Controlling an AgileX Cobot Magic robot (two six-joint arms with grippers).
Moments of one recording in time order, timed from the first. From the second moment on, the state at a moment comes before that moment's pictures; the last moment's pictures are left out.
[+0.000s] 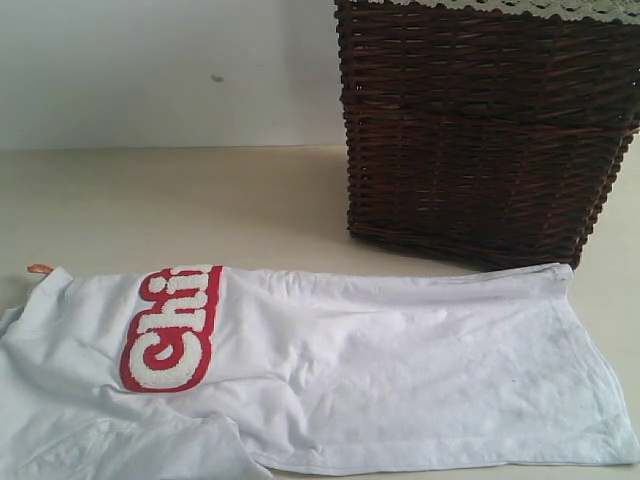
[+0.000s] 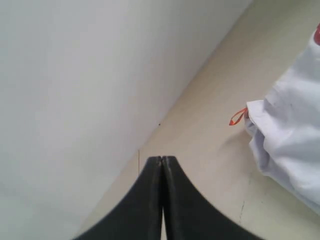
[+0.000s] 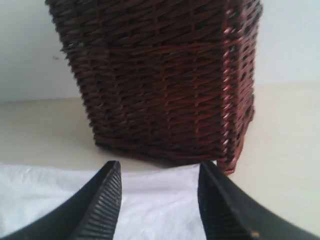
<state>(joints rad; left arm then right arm) 0.14 0.01 0.00 -0.45 0.24 1.40 0.13 0.21 0.00 0.90 0.09 -0.74</state>
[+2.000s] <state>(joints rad) 0.14 0.01 0.00 -0.45 0.24 1.40 -0.02 0.01 0.00 -0.02 0.19 -0.30</state>
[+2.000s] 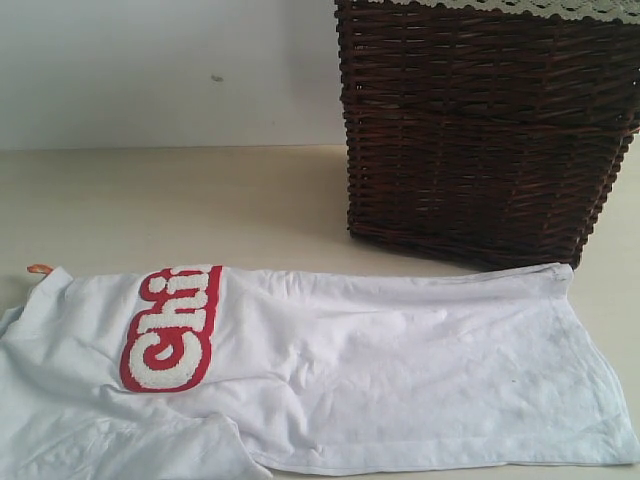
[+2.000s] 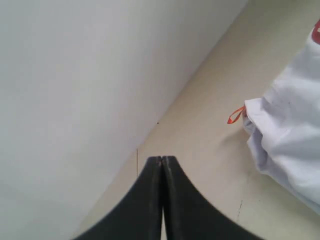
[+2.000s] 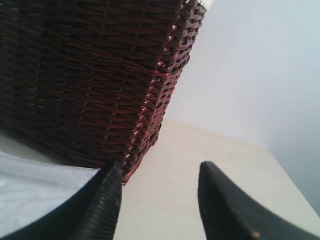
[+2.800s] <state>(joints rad) 0.14 0.01 0.00 -0.45 0.24 1.40 -0.02 0.03 0.00 0.08 0.30 -0.03</state>
